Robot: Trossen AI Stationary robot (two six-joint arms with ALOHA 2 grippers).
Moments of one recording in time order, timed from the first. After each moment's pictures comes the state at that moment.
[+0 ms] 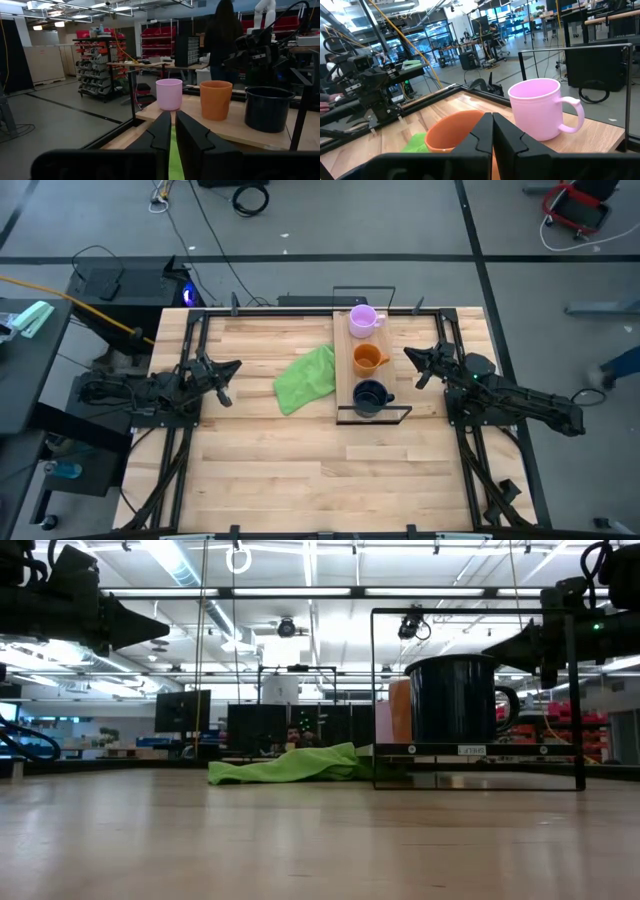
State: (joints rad) left arm -0.17 0.01 0.01 0.12 -0.73 0.09; right arm -0.36 0.04 0.01 0.05 0.20 0.27
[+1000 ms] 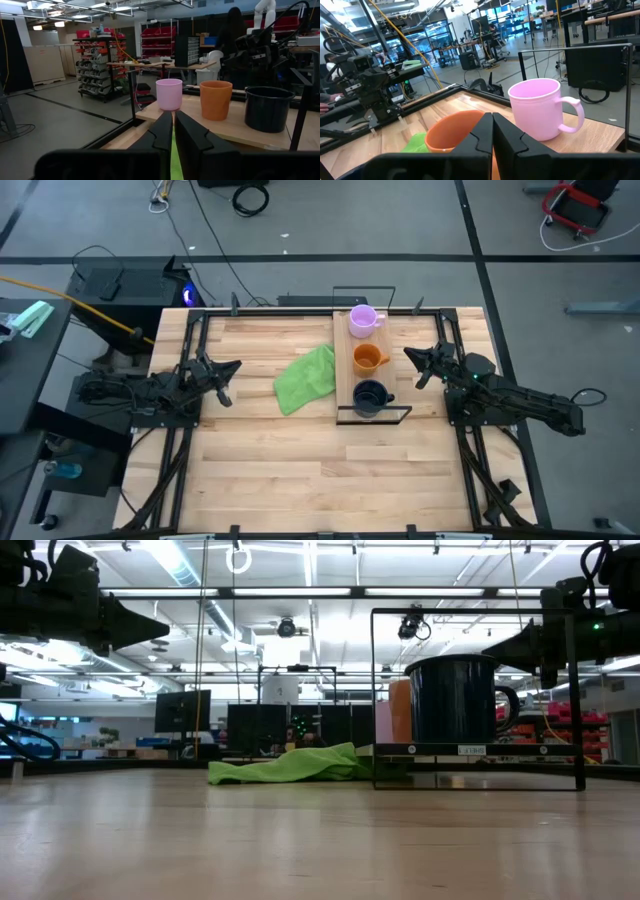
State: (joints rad) left arm -0.17 0.01 0.01 0.12 -0.73 0.09; right arm -0.36 0.04 0.01 0.05 0.20 0.27
